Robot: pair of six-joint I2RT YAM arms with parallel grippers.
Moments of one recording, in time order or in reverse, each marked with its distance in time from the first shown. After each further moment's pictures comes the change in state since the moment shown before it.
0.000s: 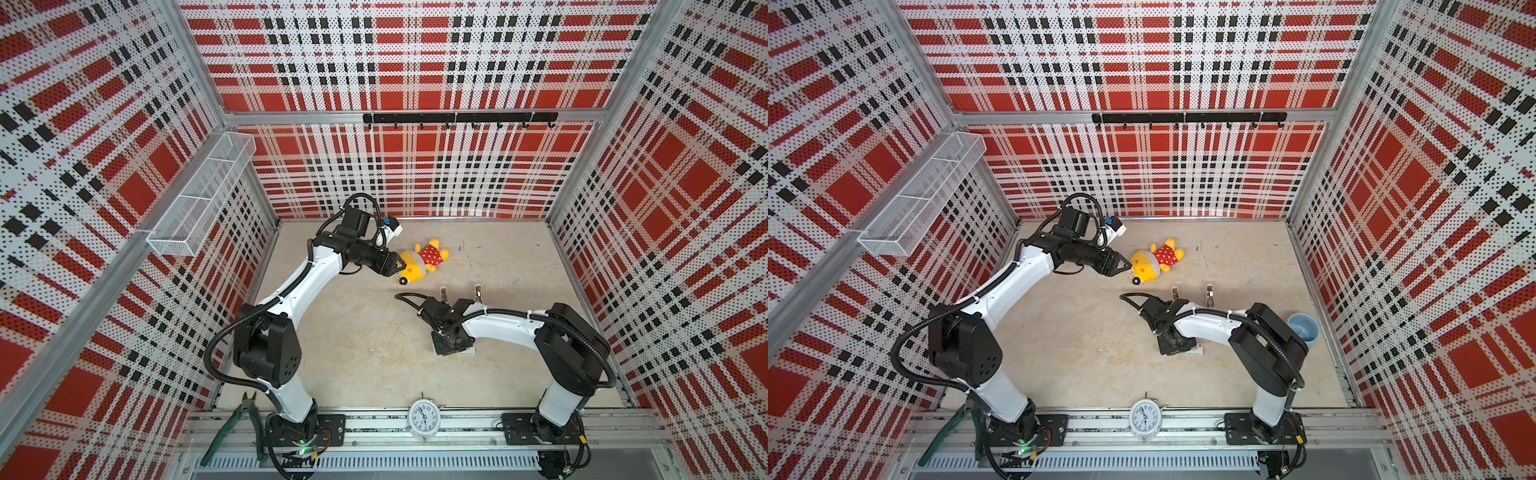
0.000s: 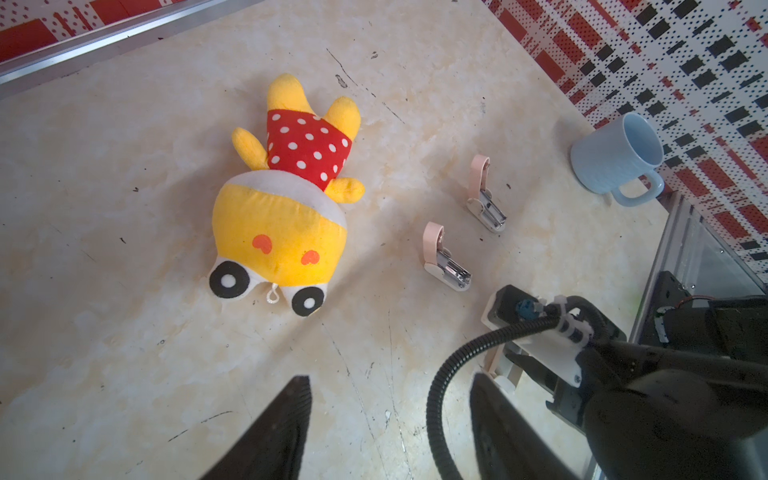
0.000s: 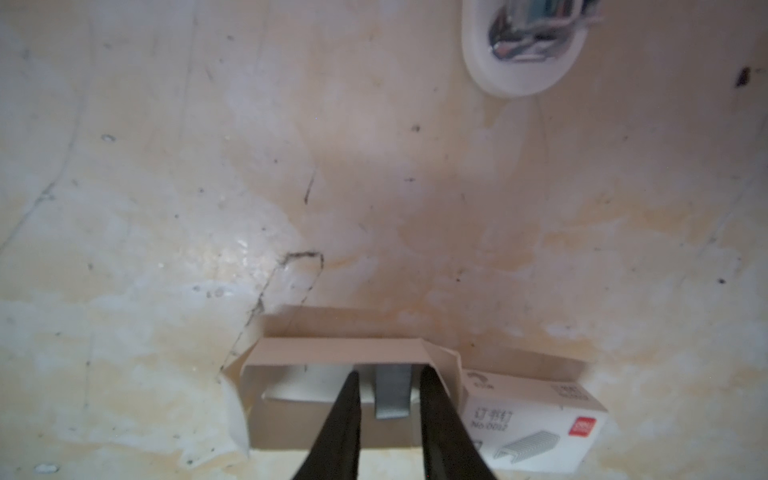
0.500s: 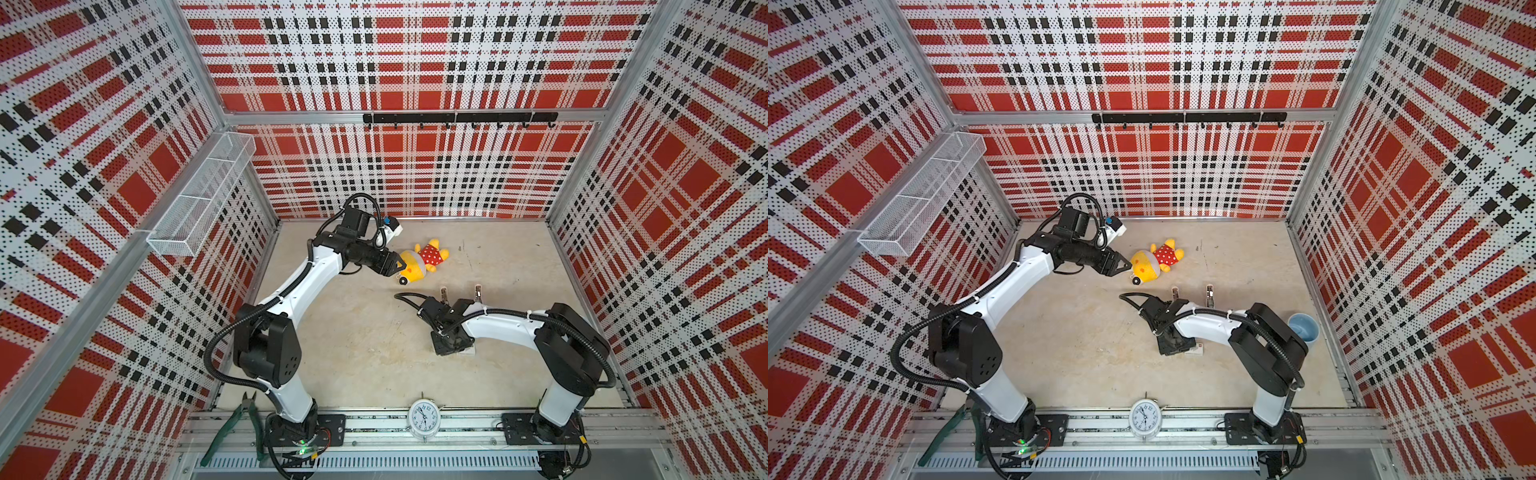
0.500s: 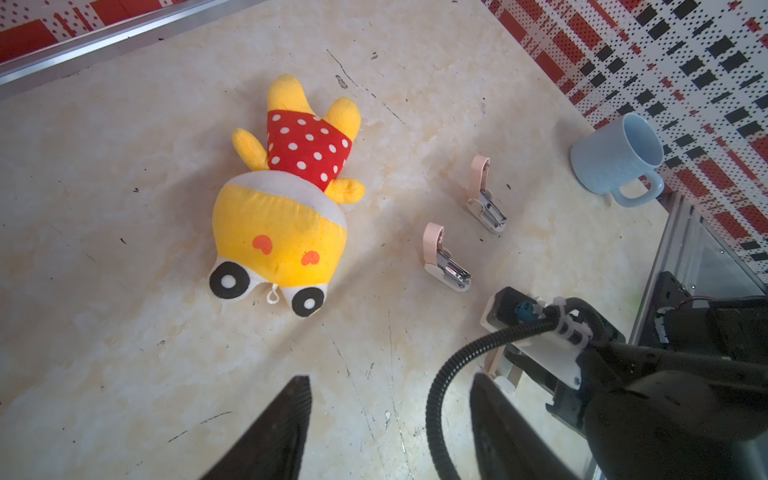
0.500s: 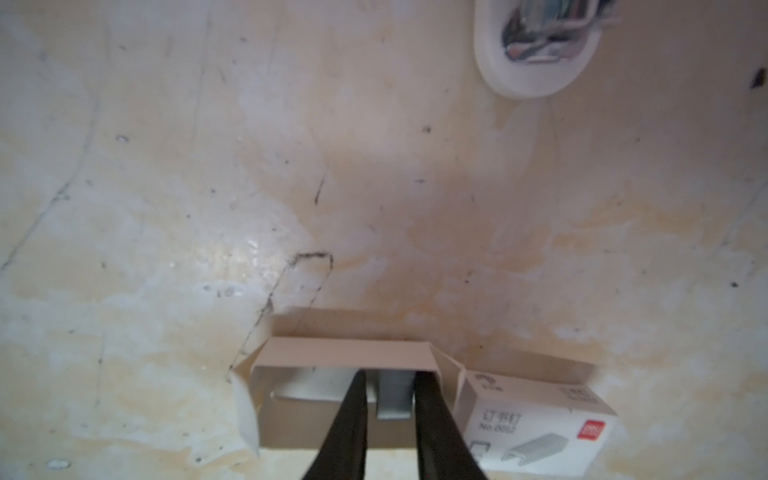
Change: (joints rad) left arm 0.000 0.000 -0.001 0.002 0.000 0.000; right arm 0.001 0.001 0.000 0.009 -0.013 0.000
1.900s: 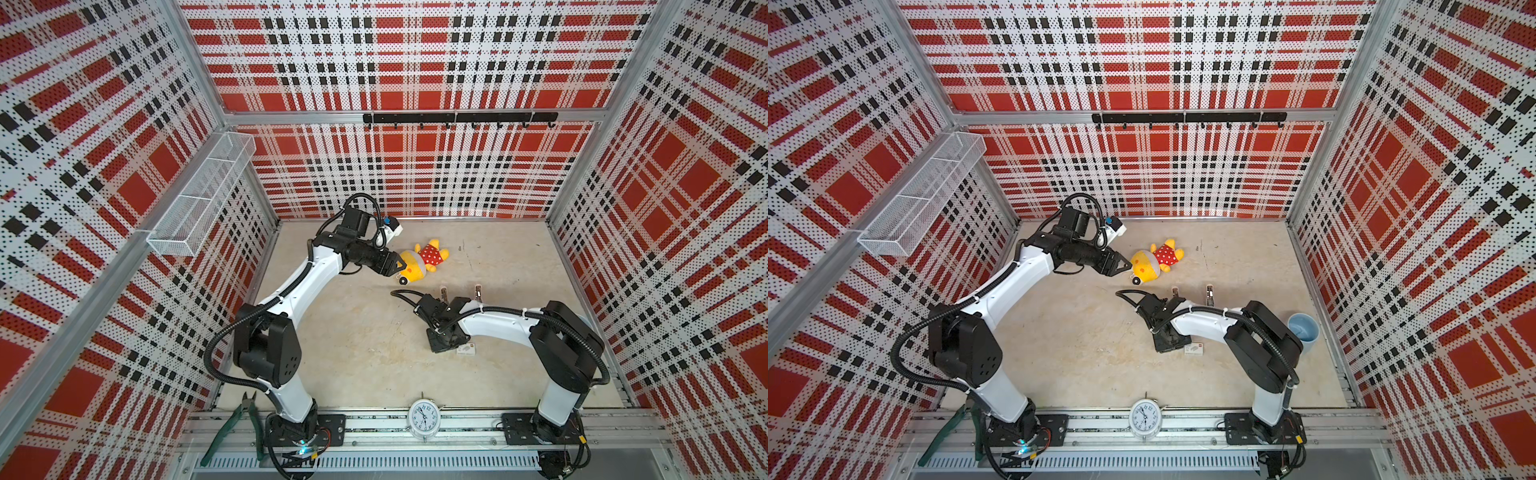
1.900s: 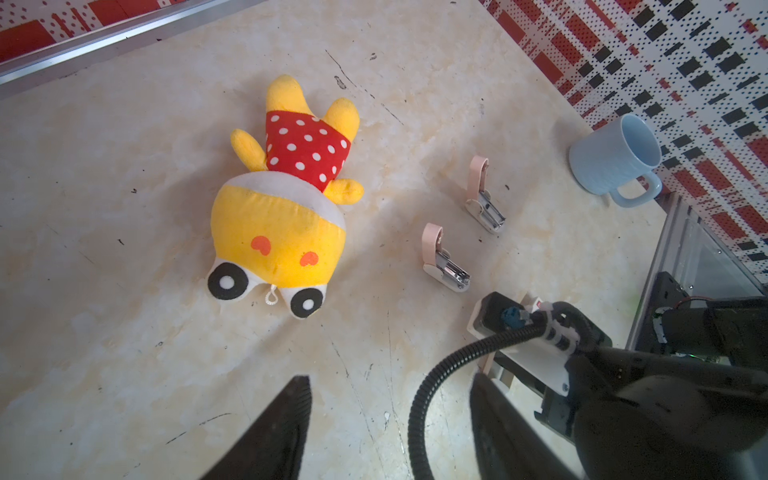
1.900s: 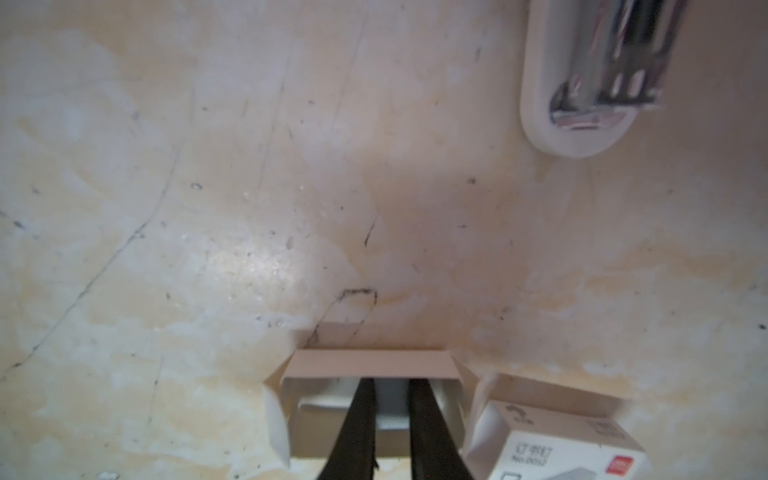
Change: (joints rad) left arm 0.000 0.000 -0.001 0.003 0.004 -0.002; right arm -0.004 0.031 0.037 0.034 -0.008 -0.018
